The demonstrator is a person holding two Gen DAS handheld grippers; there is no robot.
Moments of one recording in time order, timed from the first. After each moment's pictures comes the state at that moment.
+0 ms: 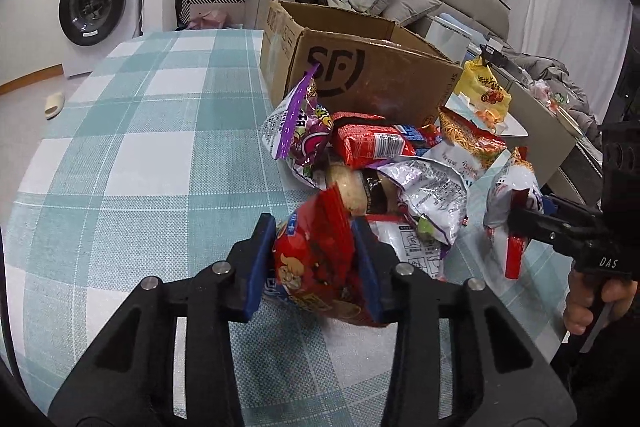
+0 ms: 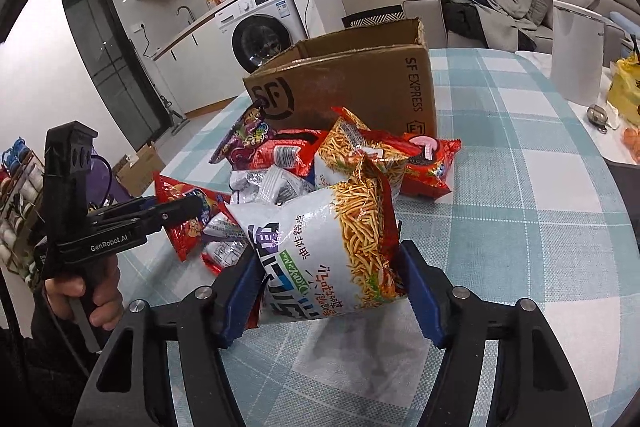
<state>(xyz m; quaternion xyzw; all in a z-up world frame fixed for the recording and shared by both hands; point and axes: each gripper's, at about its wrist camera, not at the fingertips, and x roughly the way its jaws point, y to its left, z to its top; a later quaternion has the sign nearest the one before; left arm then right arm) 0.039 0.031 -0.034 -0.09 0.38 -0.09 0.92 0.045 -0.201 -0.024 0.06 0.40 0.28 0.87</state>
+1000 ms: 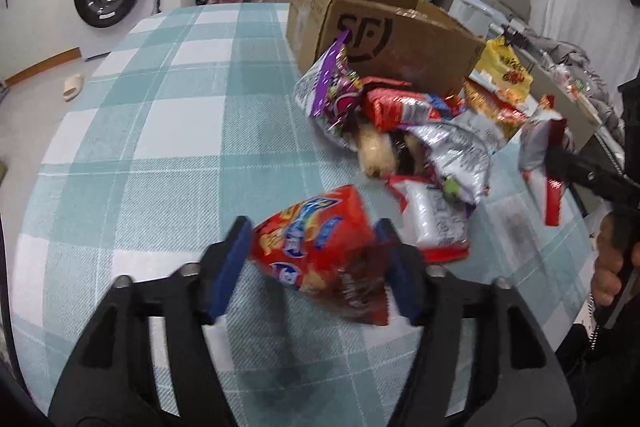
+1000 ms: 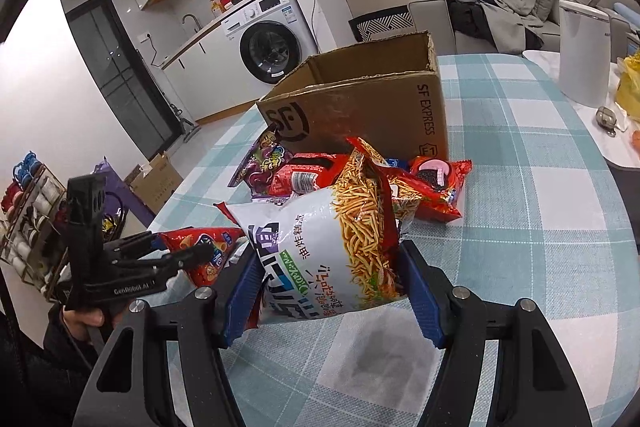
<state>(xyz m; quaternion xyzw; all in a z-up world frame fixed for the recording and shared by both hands) 0.023 0.039 -0.045 -0.07 0.43 -0.05 0.90 0.053 -0.204 -0.003 0.09 0.40 0.29 0.87</state>
